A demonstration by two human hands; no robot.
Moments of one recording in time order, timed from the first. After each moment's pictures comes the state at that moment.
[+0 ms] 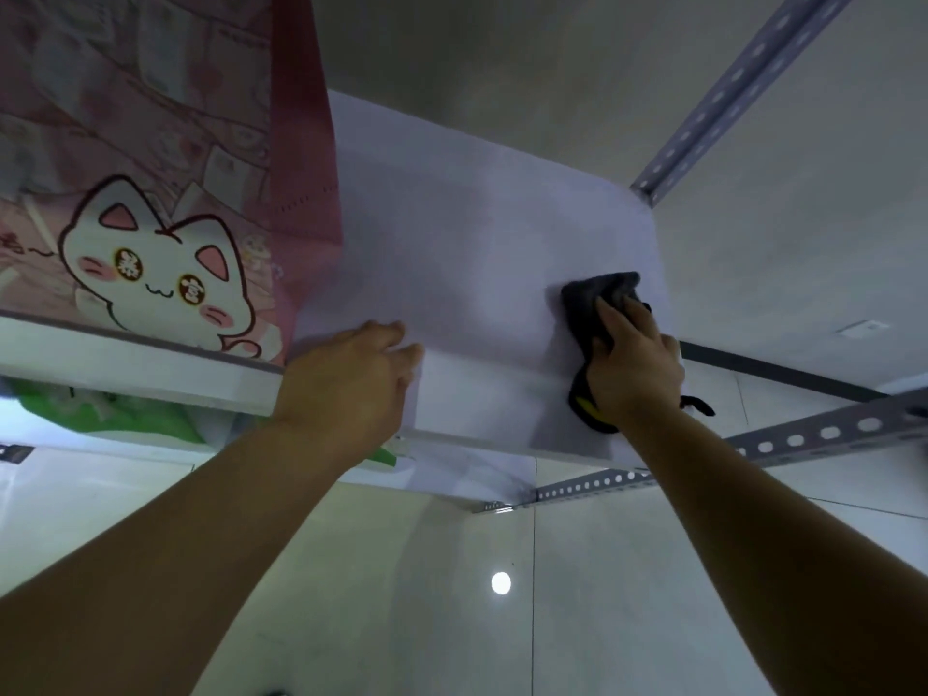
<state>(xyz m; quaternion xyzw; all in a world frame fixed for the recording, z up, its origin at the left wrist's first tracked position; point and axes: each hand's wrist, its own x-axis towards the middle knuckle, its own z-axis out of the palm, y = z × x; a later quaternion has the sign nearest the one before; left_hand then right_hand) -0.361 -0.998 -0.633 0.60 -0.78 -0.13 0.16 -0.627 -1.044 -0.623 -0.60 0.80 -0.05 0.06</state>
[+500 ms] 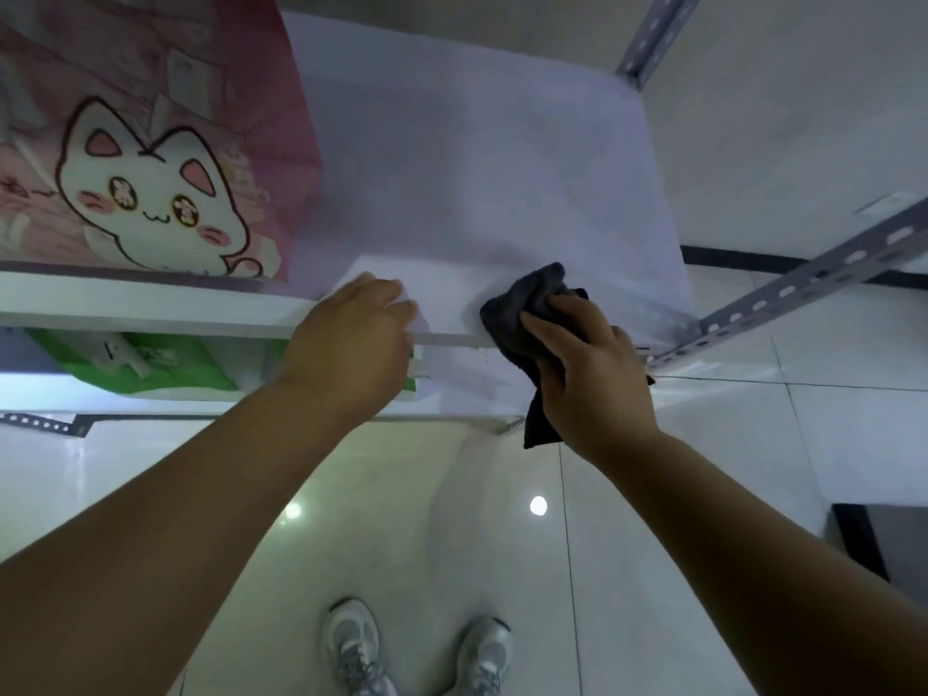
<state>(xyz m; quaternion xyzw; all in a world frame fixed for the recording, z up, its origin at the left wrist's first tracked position) -0.360 -0.958 -0.624 0.54 -0.82 -0.12 0.11 -0.576 -0.917 -0.622 -0.73 0.66 -0.14 0.07</state>
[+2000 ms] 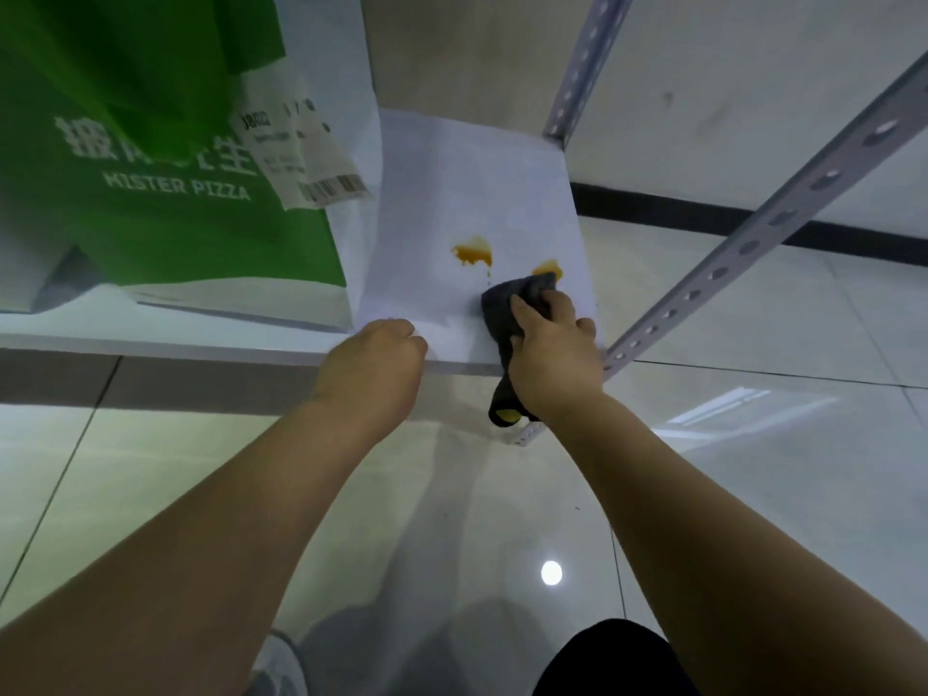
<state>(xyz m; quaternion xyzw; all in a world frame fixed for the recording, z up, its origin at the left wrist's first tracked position) -0.457 -0.942 -0.990 0.58 -0.81 -0.09 0.01 -0.635 -0.949 -0.983 -0.65 0.75 -0.04 0.10</state>
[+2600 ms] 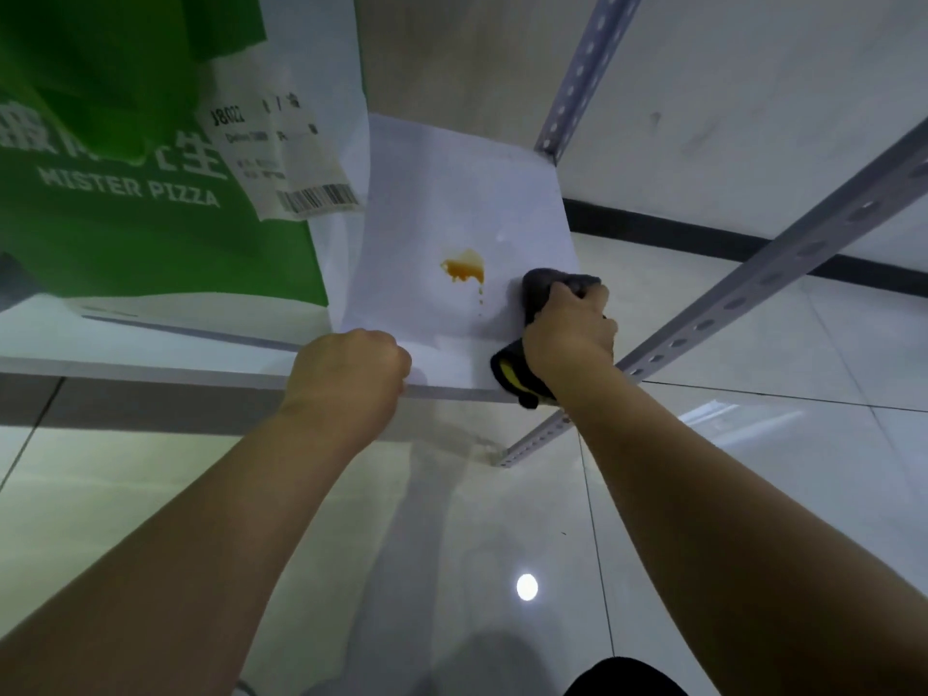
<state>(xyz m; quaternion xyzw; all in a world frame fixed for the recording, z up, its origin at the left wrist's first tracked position) -0.455 -0.967 -0.998 0.59 -0.81 -0.02 -0.03 -0.645 -1.004 -0.980 -0.51 0.85 -0.05 0.13</state>
